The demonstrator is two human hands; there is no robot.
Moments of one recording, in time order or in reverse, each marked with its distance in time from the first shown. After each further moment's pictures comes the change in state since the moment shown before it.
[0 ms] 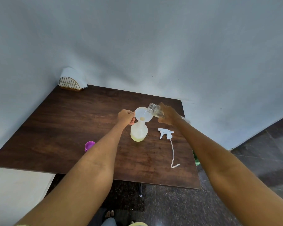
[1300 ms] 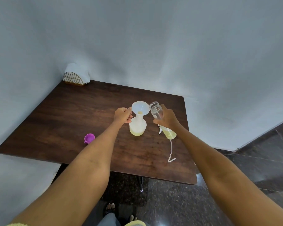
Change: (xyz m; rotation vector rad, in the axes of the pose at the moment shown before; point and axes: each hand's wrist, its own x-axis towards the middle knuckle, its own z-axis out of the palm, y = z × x) left_hand -0.024 -0.013 0.004 -0.093 0.072 -0.025; right_hand -0.036 0.005 0.026 0.357 0.101 0.053
